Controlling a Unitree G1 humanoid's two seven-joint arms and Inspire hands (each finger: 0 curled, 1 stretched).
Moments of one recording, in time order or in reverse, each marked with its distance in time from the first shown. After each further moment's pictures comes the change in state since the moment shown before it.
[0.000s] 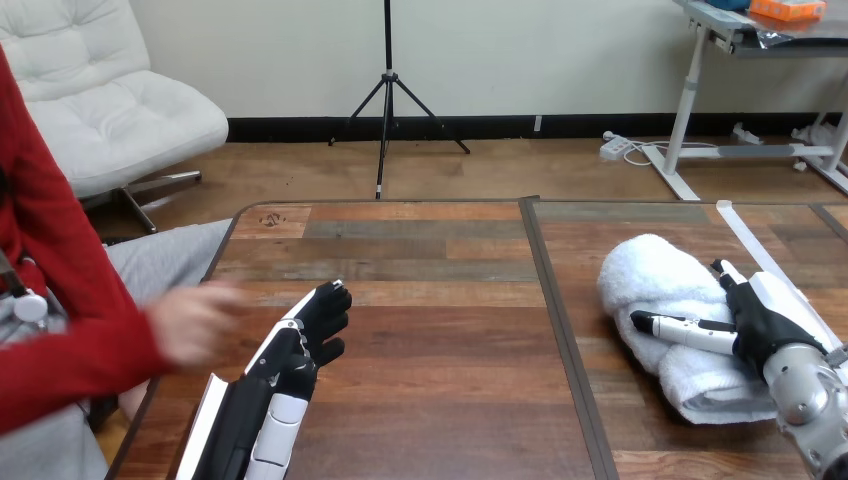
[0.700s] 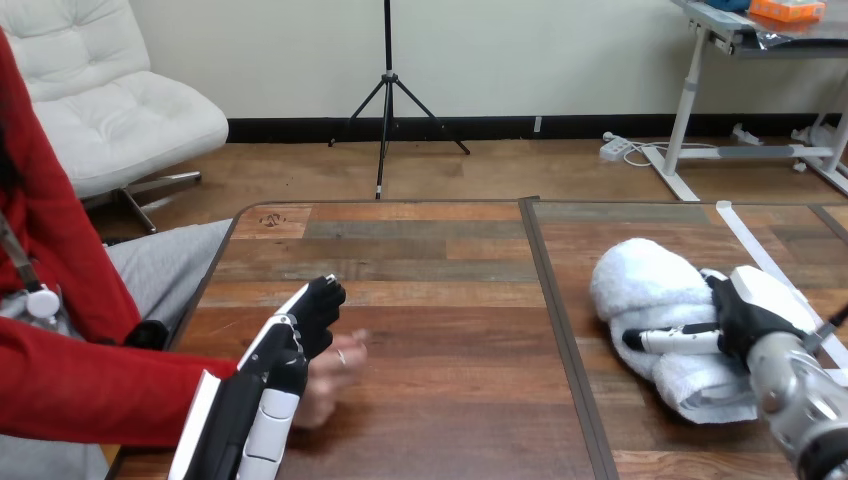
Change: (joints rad) left arm 0.000 0.000 0.009 -0.020 -0.010 0.004 0.005; right arm -0.061 0.031 0.103 0.013 -0.096 0.133 -0.017
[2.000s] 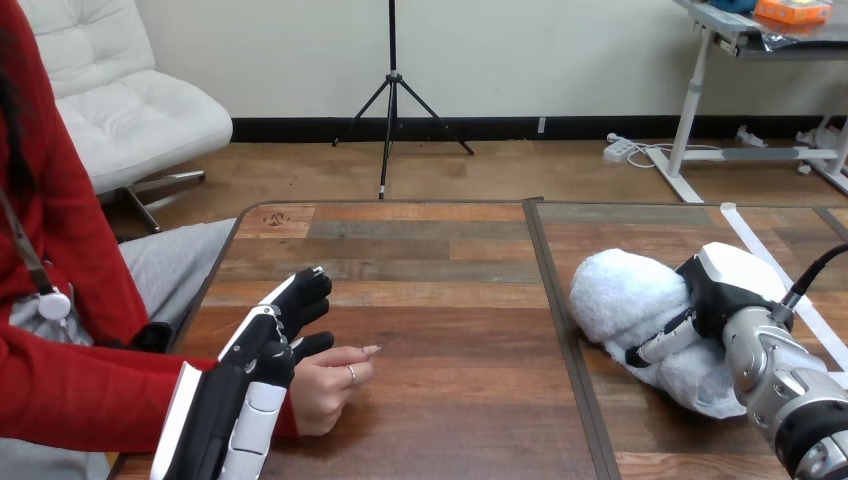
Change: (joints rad) left arm -0.002 0.000 0.032 -0.016 0.021 0.000 0.021; right arm -0.054 0.023 0.085 0.003 -0.059 0.020 0.000
